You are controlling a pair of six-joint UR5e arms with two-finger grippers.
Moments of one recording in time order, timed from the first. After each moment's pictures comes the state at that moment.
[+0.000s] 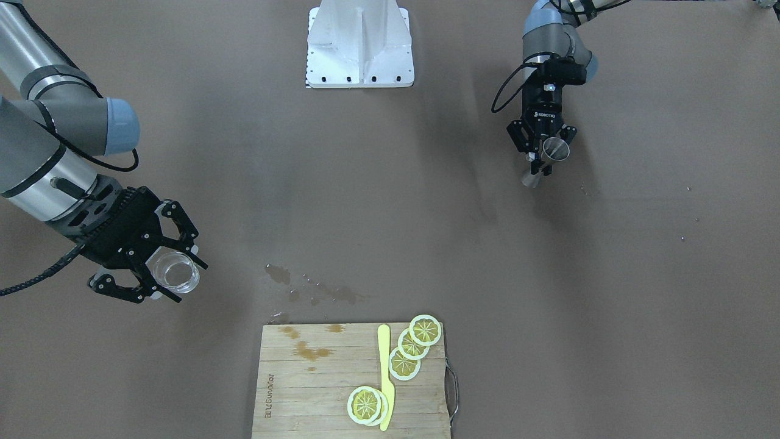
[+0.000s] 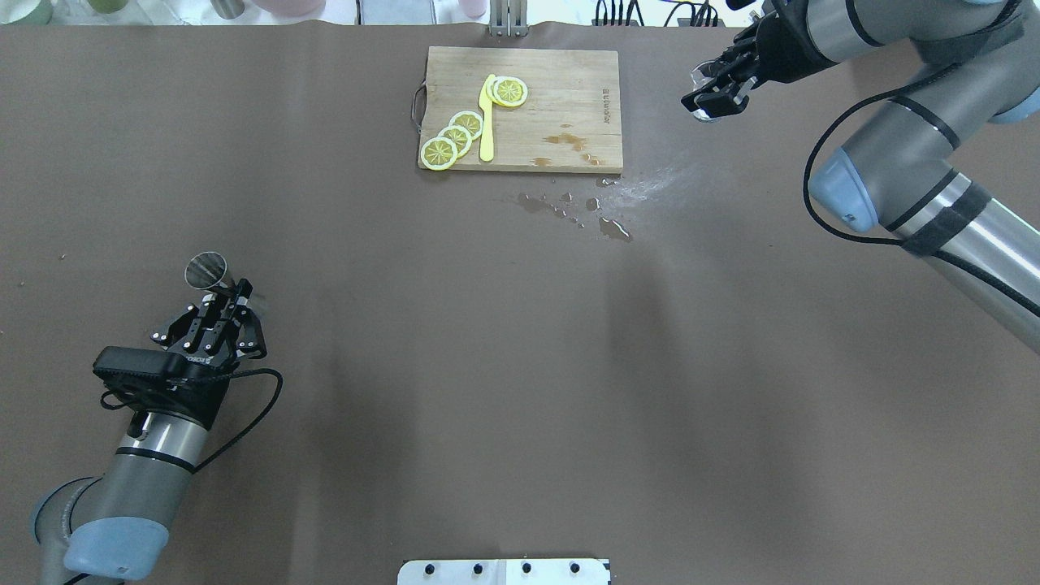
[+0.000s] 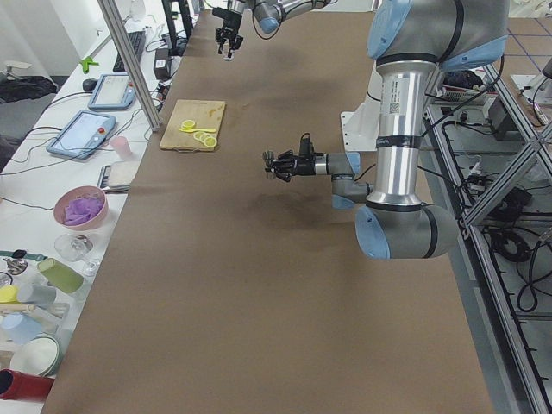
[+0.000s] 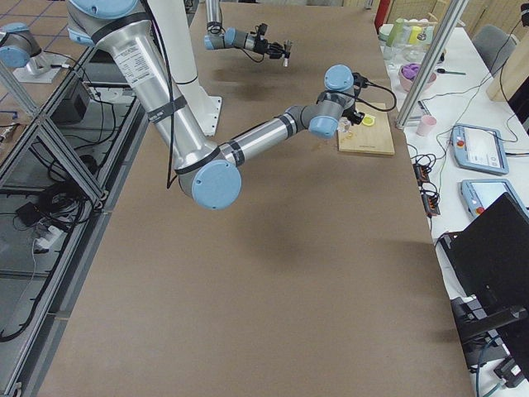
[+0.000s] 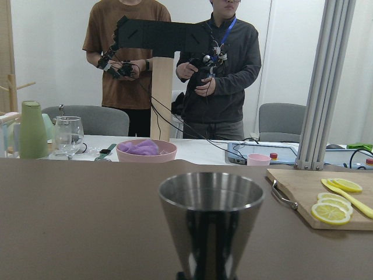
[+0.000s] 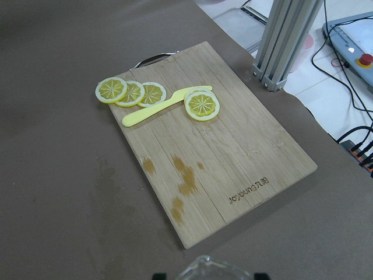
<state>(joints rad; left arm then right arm) -0.14 -1.64 -1.65 -2.84 -0.37 -0.98 1.03 -1.03 1.53 -0.92 2.22 0.11</state>
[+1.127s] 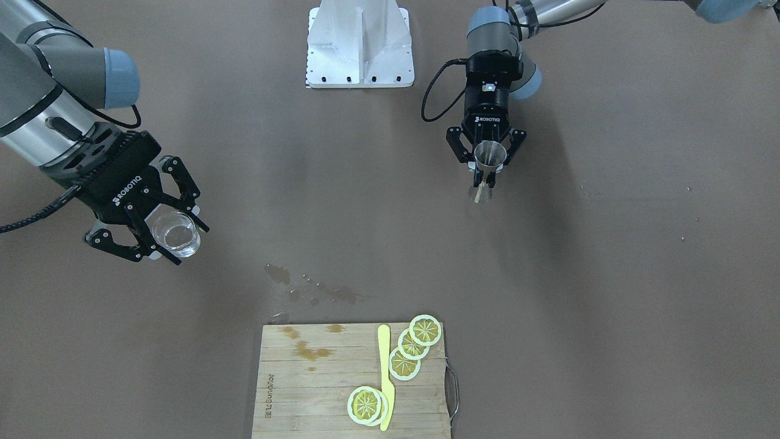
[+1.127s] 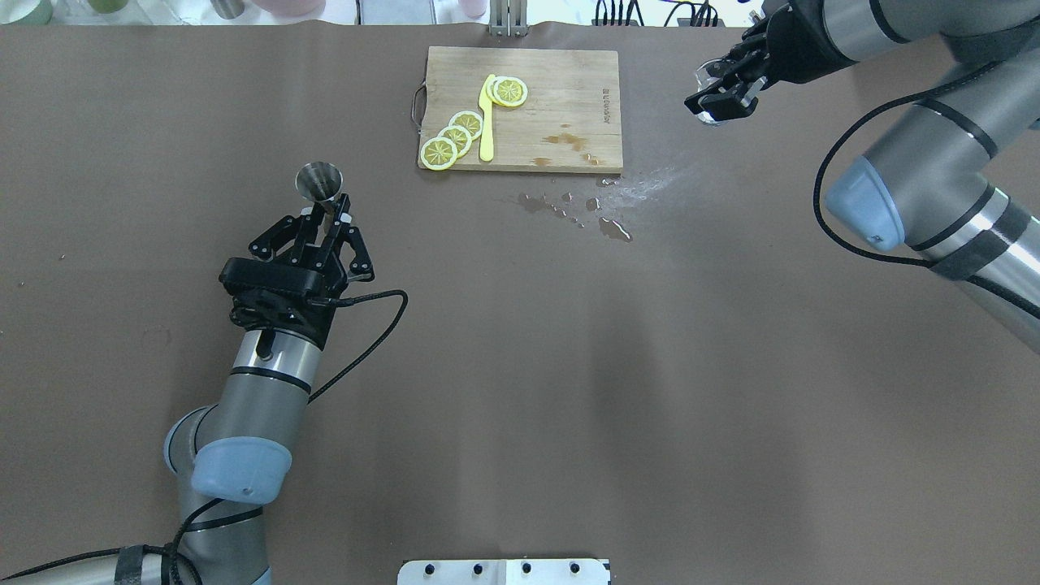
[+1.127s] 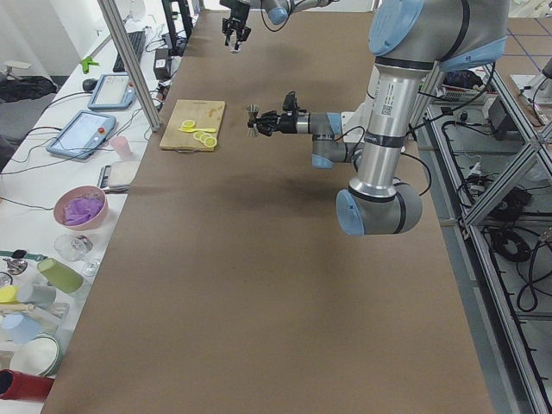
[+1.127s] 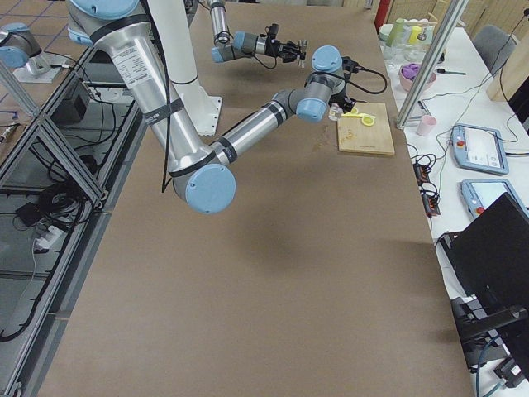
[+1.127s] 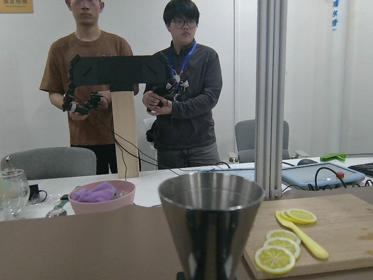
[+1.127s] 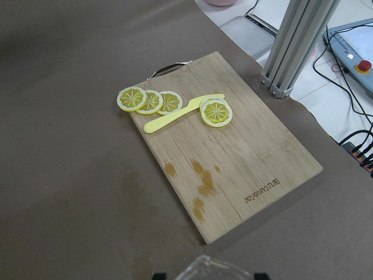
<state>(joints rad) -0.28 -1.96 -1.63 -2.72 -0.44 -0.65 1.02 -1.06 1.70 -1.07 2.20 0.11</state>
